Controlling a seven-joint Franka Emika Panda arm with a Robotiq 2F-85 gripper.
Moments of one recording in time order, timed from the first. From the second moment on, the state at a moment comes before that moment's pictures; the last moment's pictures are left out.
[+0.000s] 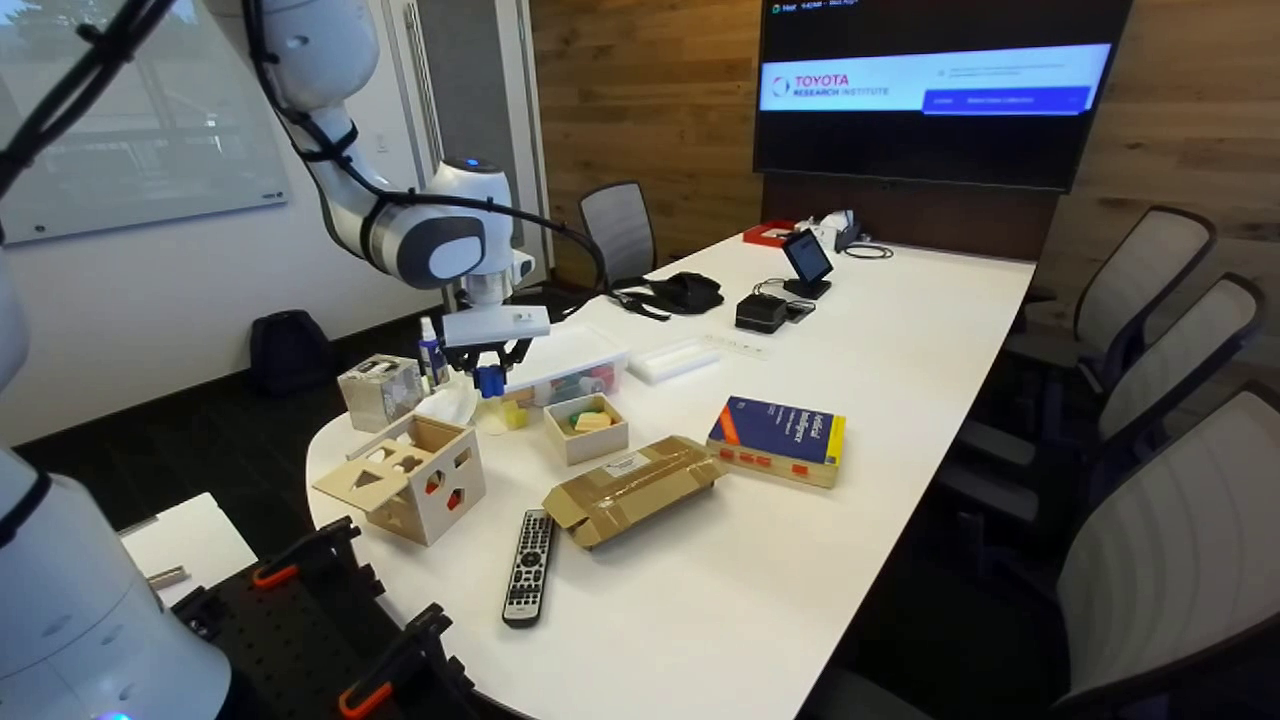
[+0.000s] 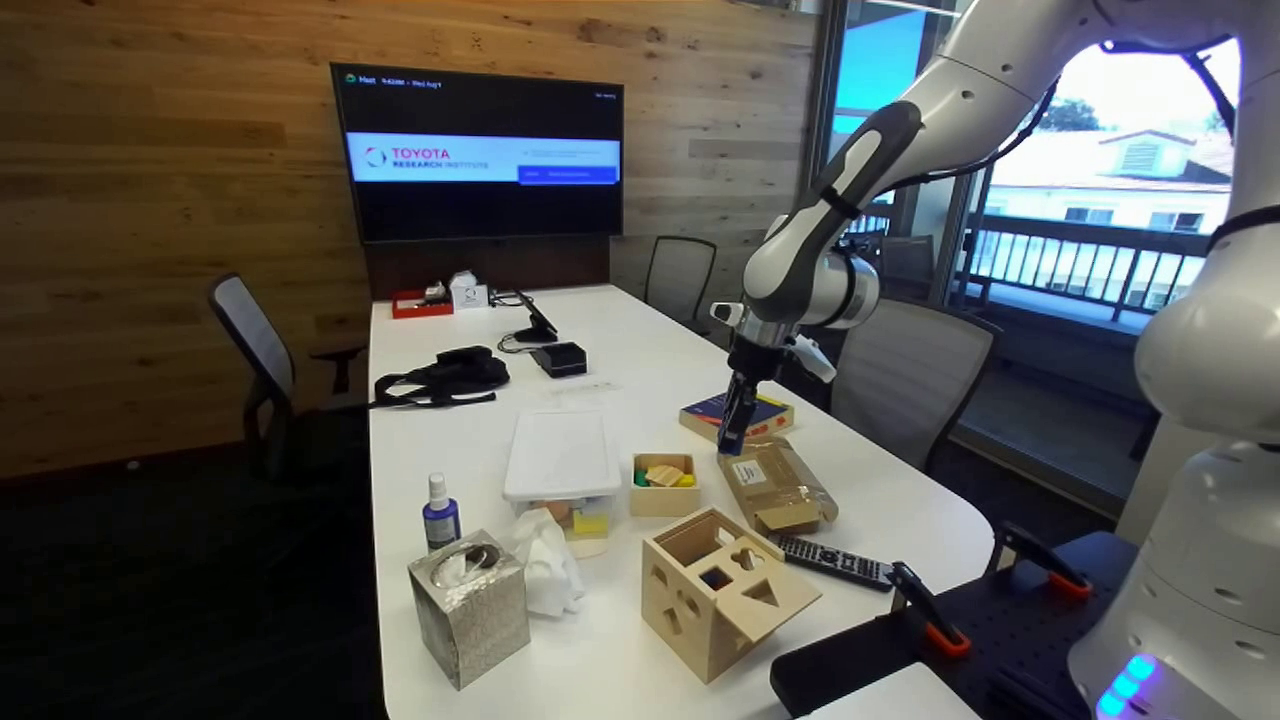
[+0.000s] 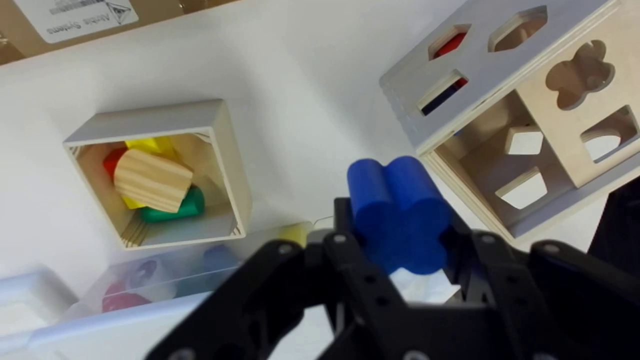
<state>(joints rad) -0.32 0.30 0.55 -2.45 0.16 2.84 -0.99</state>
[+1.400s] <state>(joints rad) -0.03 0.31 0.46 -2.58 0.07 2.84 -1.00</state>
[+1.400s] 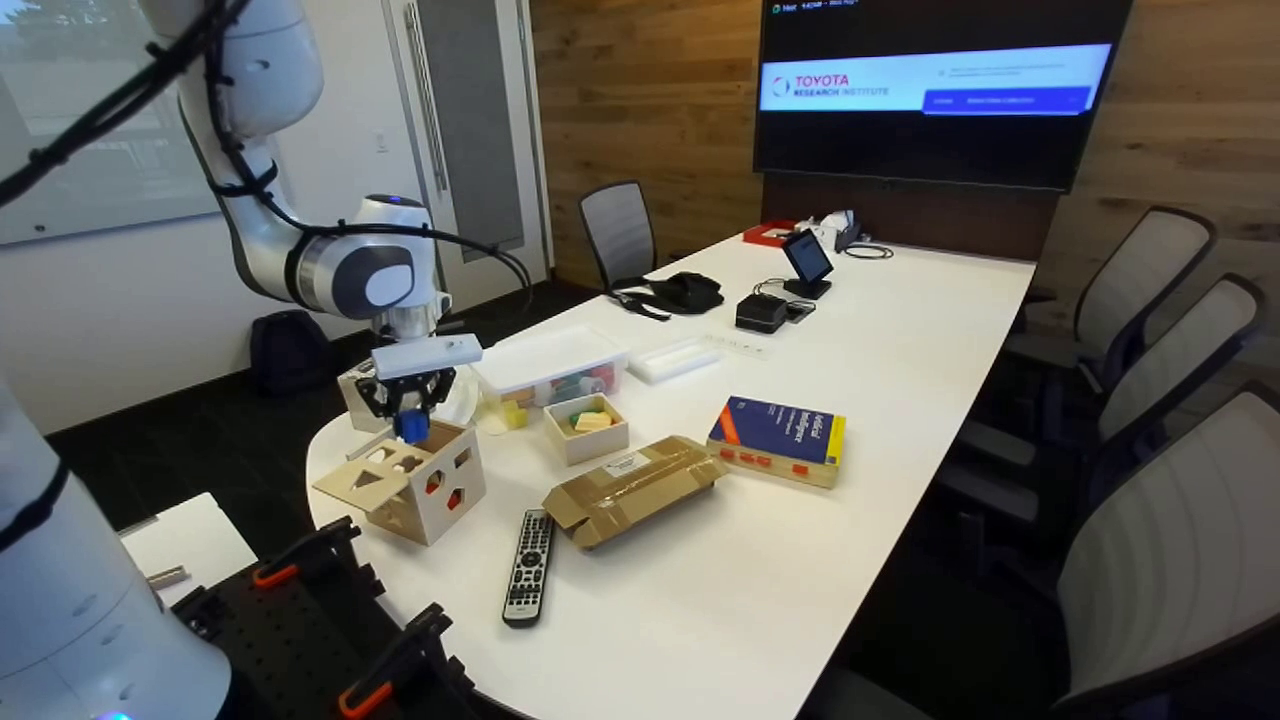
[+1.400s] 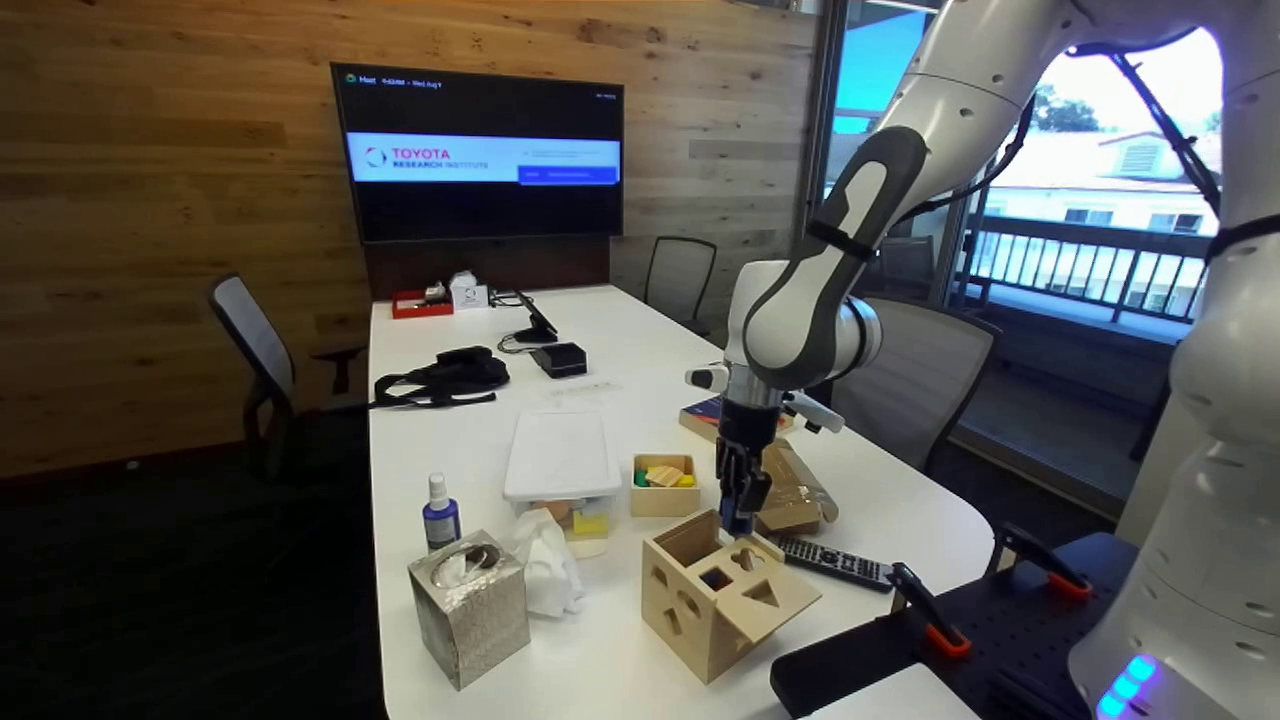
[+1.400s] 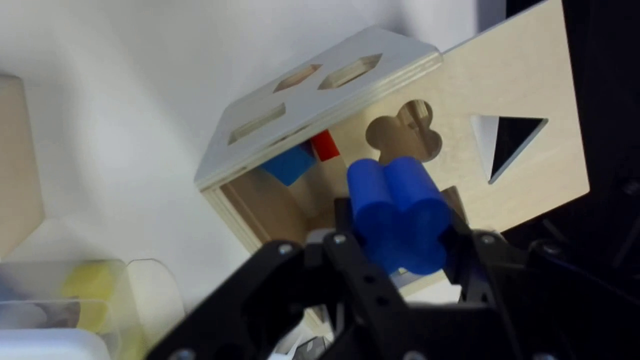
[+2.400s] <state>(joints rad) -0.01 0.33 0.45 -2.64 -0.04 2.88 -1.00</state>
